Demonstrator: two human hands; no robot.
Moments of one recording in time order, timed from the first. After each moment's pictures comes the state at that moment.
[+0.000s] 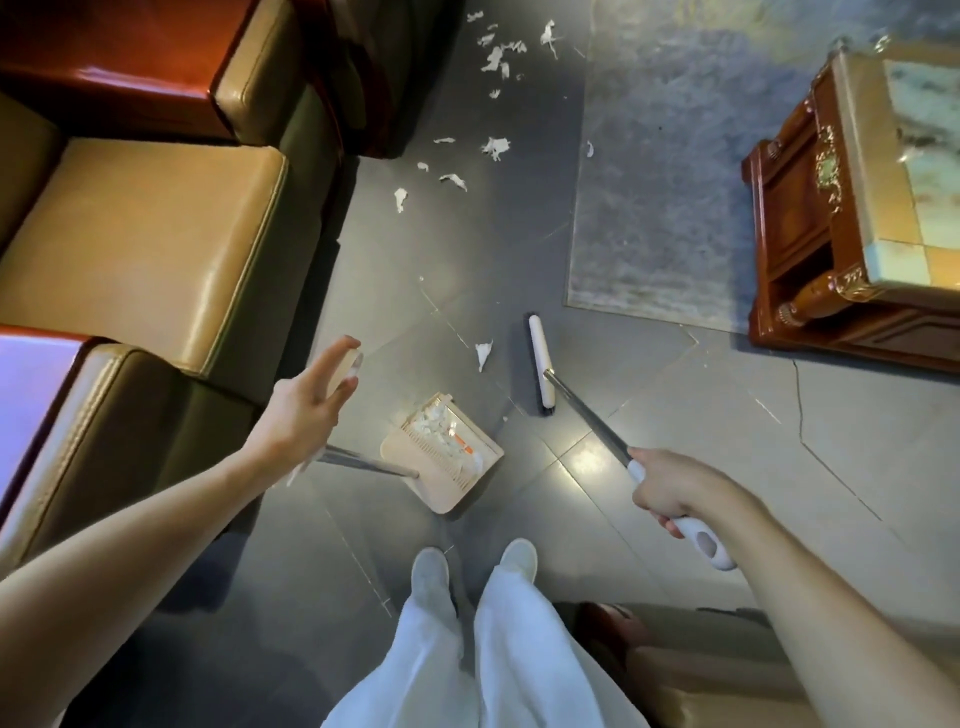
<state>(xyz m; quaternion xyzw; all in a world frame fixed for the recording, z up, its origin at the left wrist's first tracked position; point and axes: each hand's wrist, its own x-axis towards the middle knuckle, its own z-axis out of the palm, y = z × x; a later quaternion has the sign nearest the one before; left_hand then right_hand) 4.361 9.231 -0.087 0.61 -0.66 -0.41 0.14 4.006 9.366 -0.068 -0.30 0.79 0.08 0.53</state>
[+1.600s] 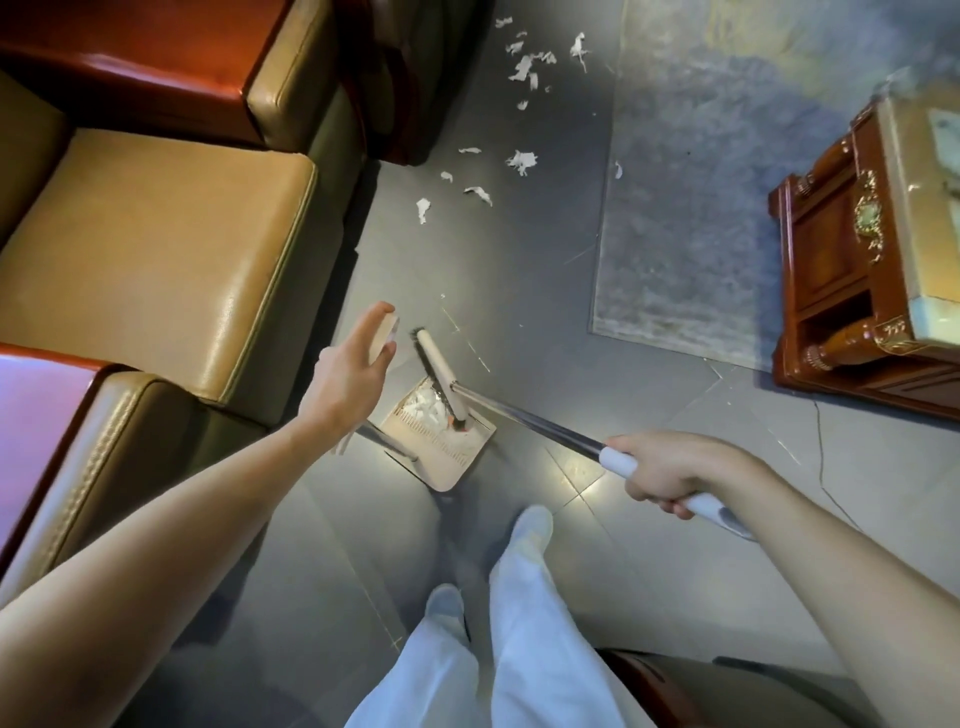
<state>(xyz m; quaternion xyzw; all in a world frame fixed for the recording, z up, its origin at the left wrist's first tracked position) 4.375 9.102 -0.112 0.61 -0.65 -0.40 0.20 4.078 9.216 -0.043 -0.45 0.69 0.25 0.51</state>
